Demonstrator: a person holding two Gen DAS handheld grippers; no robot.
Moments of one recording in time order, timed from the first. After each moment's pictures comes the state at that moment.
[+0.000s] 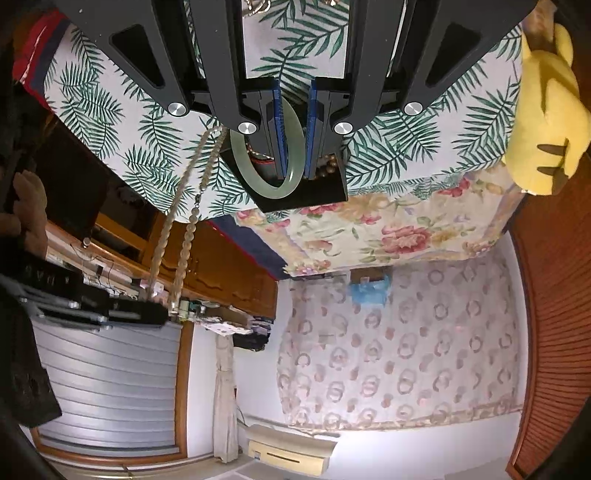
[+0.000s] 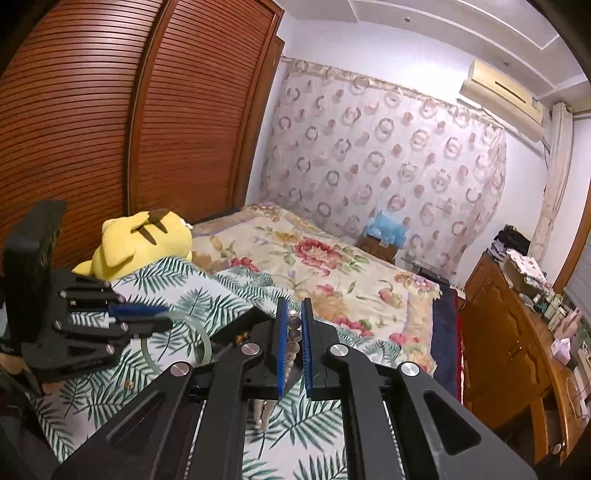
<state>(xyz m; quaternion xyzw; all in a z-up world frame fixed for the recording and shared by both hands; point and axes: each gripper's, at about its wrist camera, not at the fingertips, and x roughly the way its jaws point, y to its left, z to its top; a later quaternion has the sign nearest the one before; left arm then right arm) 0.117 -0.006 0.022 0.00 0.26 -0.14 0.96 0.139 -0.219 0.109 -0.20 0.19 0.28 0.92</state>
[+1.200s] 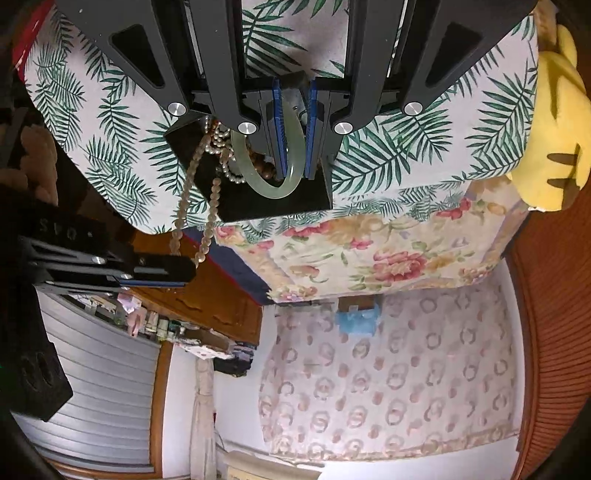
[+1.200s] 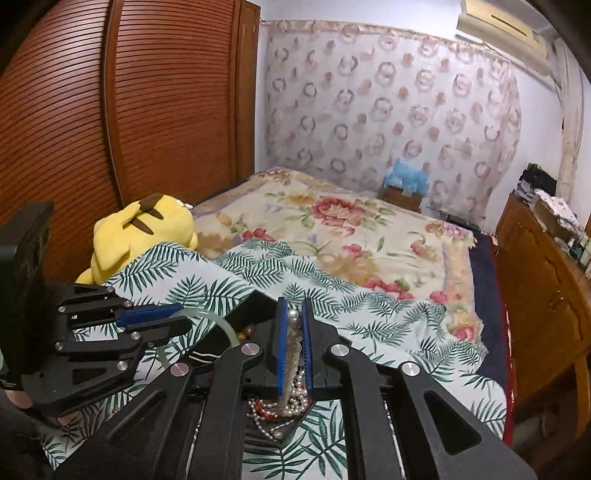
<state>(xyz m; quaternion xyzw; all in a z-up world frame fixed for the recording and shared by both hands) 0.188 -0.009 -0.009 0.00 0.31 -0.11 0.94 0.234 -0.189 0.029 -0.13 0.30 0.30 0.90</state>
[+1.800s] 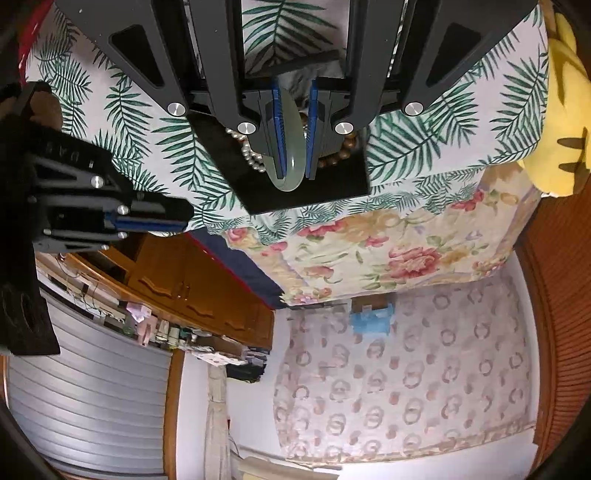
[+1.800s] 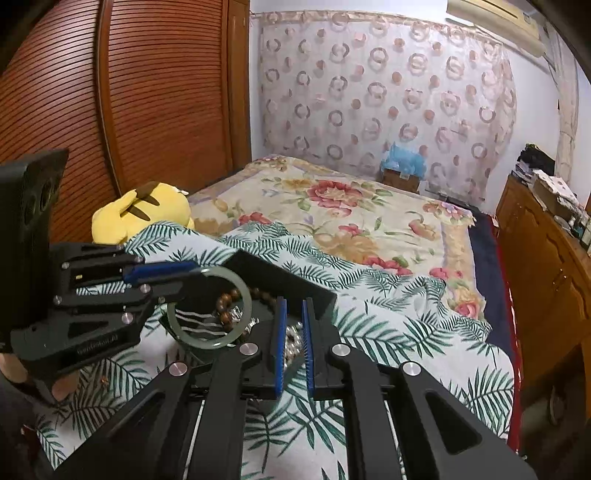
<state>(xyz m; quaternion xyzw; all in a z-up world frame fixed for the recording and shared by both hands) 0.205 -0.044 -0.005 0.01 0.32 -0.13 0.94 0.223 -0.228 -0.002 -0.12 0.32 0.30 0.89</state>
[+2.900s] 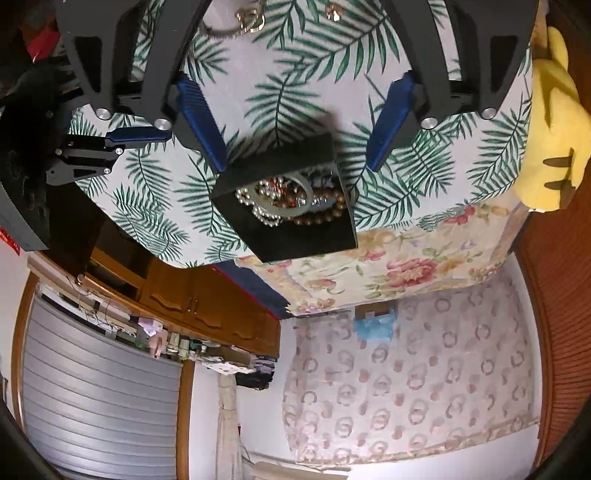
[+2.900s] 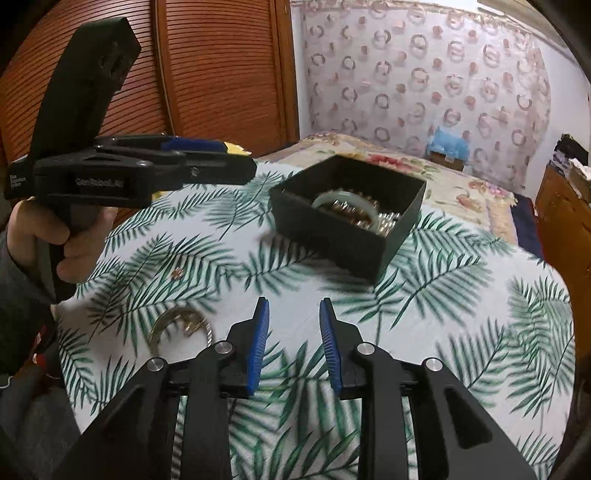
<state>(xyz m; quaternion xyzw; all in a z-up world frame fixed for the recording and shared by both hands) 0.125 -0.021 -0.008 0.03 0.33 -0.14 0.93 0.103 -0.237 -0.069 -0.11 0.34 0.38 0.85</state>
